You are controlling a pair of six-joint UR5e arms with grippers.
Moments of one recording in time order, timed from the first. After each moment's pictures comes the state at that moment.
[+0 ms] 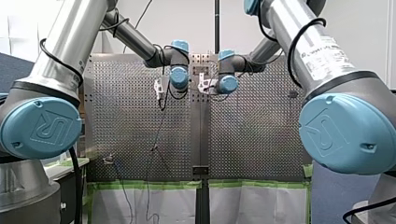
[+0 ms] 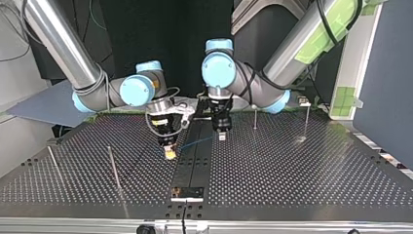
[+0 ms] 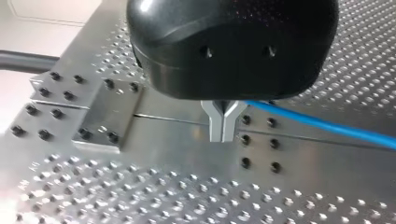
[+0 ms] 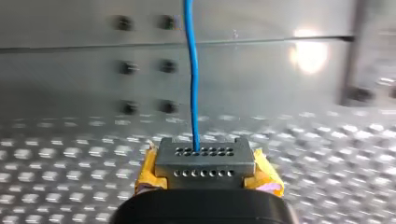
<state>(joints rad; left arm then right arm) -0.53 -1.92 -1.54 -2.85 -2.11 -1.71 2.18 -0.97 1.23 -0.29 1.61 1.61</state>
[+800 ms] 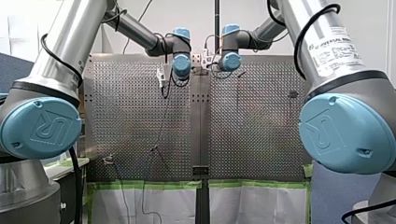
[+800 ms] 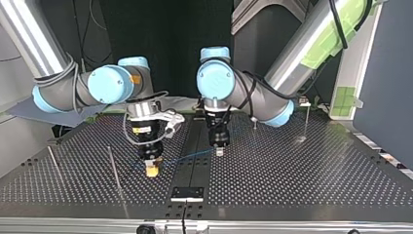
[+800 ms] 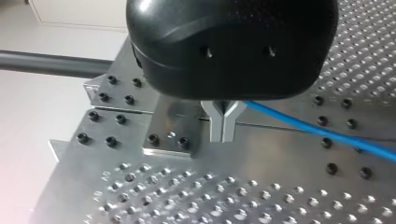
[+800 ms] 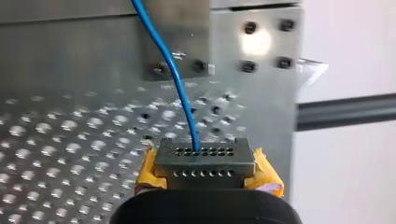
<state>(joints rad) -0.53 -1.92 -1.40 -2.93 -2.12 -1.69 2.17 -1.11 1.20 -0.25 1.64 1.62</state>
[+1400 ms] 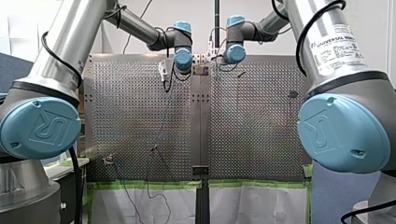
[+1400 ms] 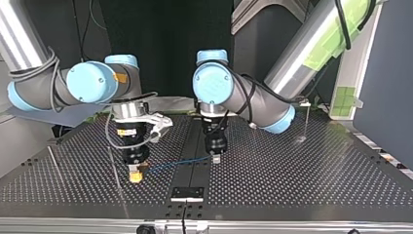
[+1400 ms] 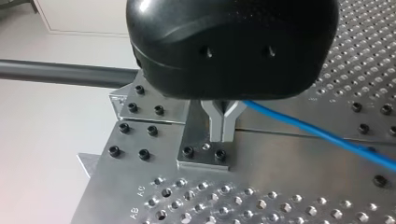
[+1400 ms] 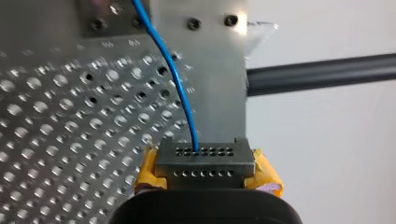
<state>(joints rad) -0.54 -1.92 -1.33 -2.97 -2.12 -1.68 2.14 -1.16 1.20 -0.22 1.66 1.62</state>
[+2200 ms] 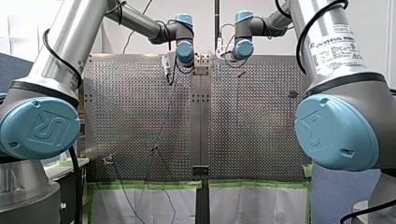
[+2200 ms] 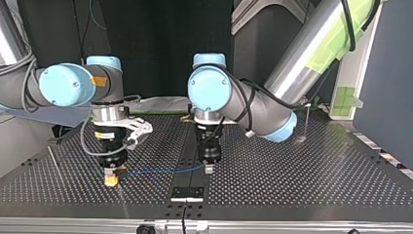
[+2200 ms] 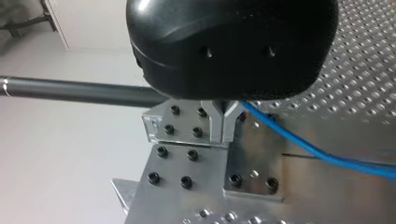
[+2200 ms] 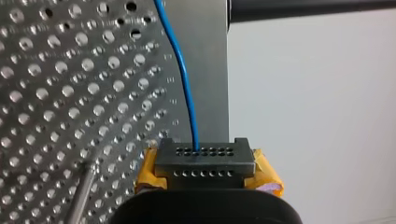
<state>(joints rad) -0.54 -1.93 -1.23 -3.02 -2.07 -1.69 2.08 -1.20 1.20 -0.17 1.69 1.62</state>
